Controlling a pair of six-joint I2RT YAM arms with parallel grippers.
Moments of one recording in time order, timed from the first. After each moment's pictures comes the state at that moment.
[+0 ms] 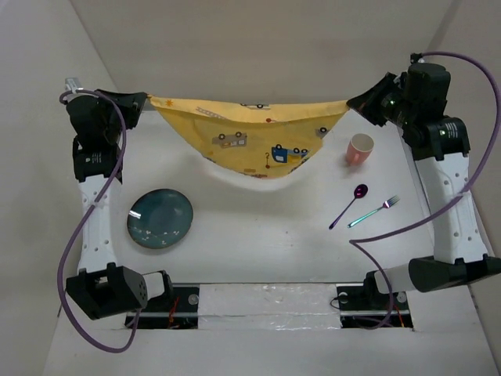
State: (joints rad) left arm 0.21 1.24 1.35 -0.21 0.28 -1.11; right arm 0.14 1.37 1.85 -0.81 -0.13 0.75
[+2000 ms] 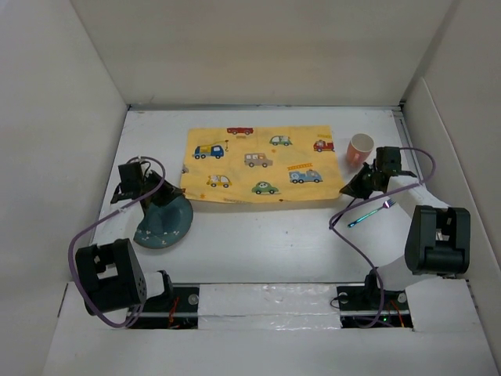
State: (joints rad) left arm 0.20 1.27 0.69 -0.24 0.41 -0.69; right arm -0.09 1.50 0.88 -0.38 -0.32 0.68
